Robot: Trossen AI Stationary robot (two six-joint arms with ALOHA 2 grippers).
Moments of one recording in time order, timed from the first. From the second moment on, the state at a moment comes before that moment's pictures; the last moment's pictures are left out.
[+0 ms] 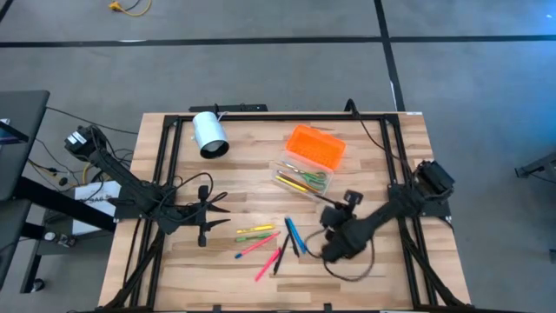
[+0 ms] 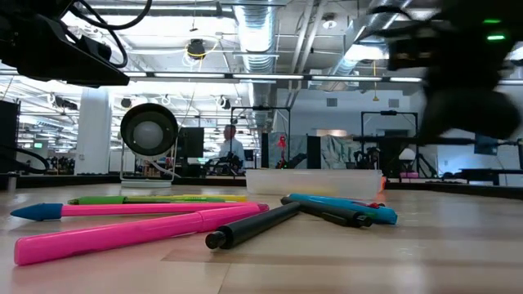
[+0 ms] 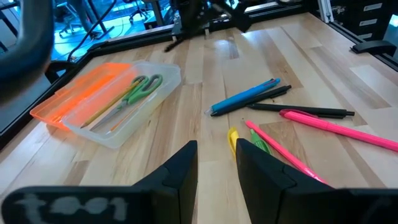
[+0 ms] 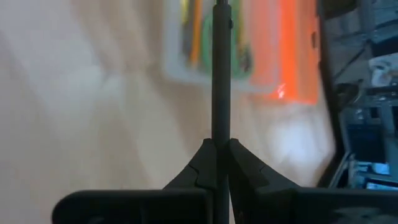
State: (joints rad) left arm -0.68 0.96 0.24 0.32 -0.72 -0.09; right arm 0.56 1.85 1.19 -1.27 0.68 0.96
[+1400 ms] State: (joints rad) left arm -0.68 0.96 0.24 0.33 -0.72 -0.12; right arm 0.04 1.85 1.25 -0.76 0.61 0.26
